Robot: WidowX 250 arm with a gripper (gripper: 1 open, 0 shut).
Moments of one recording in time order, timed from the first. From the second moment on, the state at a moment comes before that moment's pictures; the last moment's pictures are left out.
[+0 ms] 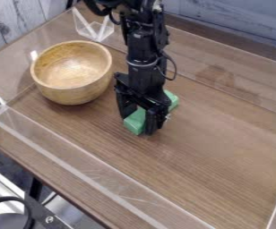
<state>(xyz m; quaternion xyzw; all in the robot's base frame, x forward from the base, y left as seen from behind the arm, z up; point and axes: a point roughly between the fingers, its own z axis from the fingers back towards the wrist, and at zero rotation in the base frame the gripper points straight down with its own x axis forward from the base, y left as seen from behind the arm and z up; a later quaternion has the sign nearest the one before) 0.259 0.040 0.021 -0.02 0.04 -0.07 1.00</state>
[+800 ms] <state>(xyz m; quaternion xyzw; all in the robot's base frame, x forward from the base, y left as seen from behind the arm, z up) 0.260 0.038 0.025 -0.03 0.03 -0.07 1.00</state>
